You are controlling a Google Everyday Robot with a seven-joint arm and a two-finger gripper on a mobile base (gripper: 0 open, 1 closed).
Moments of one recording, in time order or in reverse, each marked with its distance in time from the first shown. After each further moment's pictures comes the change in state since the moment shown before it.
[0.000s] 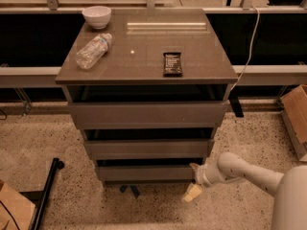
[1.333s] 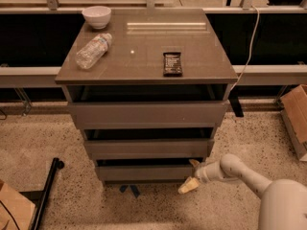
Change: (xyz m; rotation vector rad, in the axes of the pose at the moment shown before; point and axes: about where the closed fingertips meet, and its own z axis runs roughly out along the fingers) arm 0.013 -0.054 0.041 0.020 -0.190 0.108
